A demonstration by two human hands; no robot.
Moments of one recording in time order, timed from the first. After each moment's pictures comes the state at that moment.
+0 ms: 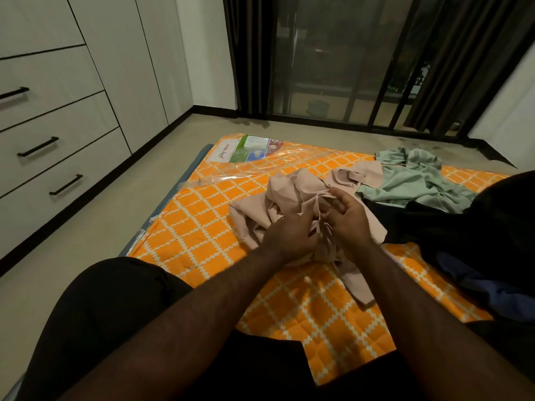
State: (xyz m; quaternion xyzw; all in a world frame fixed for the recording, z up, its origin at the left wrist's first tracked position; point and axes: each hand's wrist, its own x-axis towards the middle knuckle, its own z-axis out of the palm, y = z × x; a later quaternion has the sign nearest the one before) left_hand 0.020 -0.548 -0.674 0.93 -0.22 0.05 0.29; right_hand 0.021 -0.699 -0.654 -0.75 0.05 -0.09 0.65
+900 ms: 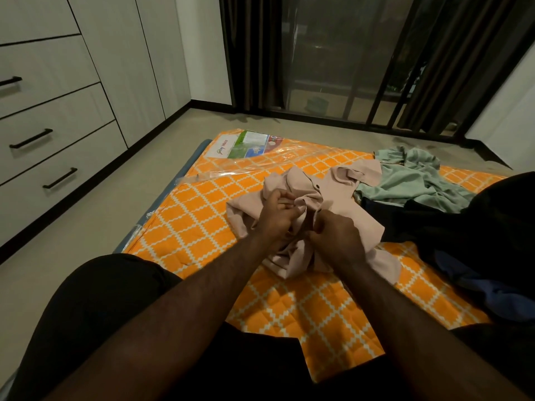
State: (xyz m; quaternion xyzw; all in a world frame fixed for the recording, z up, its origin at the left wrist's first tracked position) left_hand 0.032 -0.533 -0.667 0.65 0.00 -0.04 0.76; right_hand -0.008 -0.681 -0.666 -0.96 0.01 -0.12 0.24
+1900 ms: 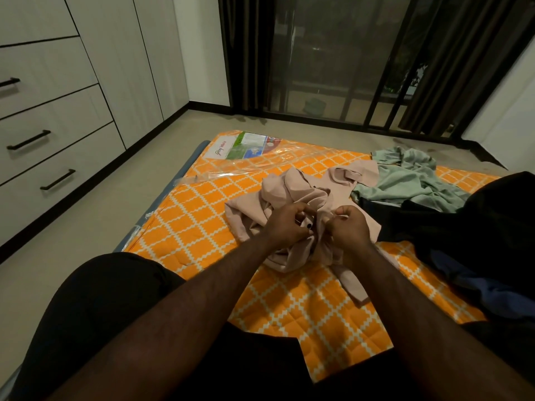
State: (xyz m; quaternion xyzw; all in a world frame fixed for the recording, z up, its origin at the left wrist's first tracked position) left_hand 0.035 -0.538 -0.675 0.86 -0.17 -0.02 0.48; right_hand 0.002 -0.694 -0.654 -0.77 0.20 -0.08 0.59
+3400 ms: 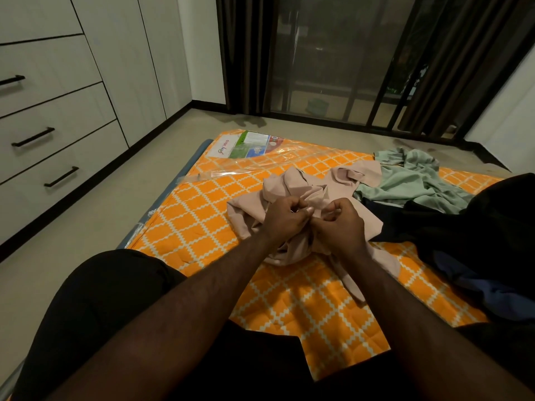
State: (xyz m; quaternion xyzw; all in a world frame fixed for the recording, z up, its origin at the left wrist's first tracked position) left_hand 0.033 -0.538 -0.672 0.80 -0.09 0.02 0.60; right_hand -0.014 -0.678 -0.649 -0.87 0.08 -0.15 0.47
